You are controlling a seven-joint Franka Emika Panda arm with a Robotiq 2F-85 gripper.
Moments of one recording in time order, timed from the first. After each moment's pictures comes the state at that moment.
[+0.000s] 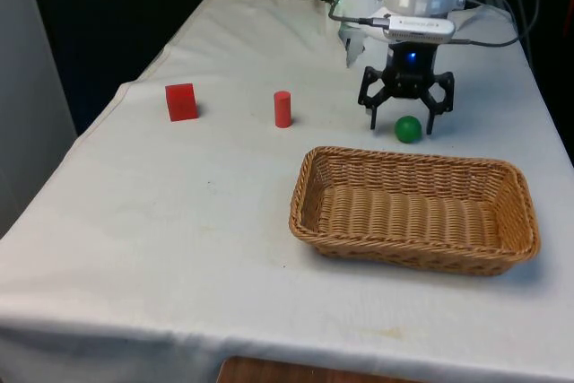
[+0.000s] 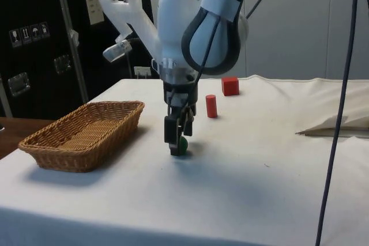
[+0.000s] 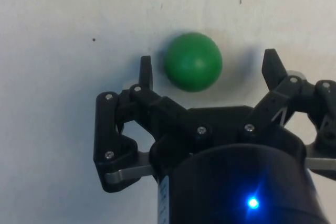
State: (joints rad) arm 0.54 0.40 -0.32 -2.43 0.24 2.91 0.00
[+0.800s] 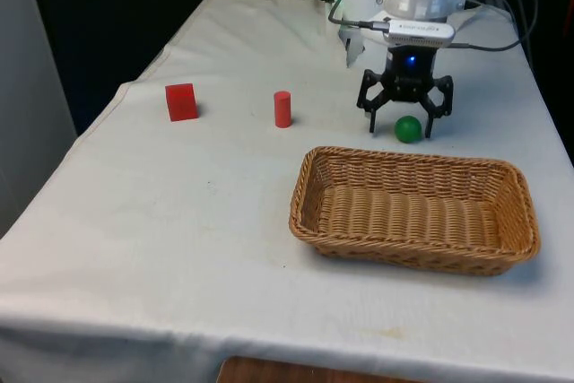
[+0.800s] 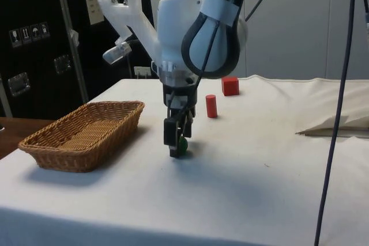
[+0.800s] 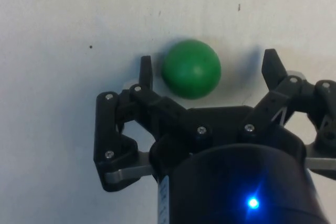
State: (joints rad) arm 0.54 0.42 -0.32 -2.42 0.24 2.92 0.00
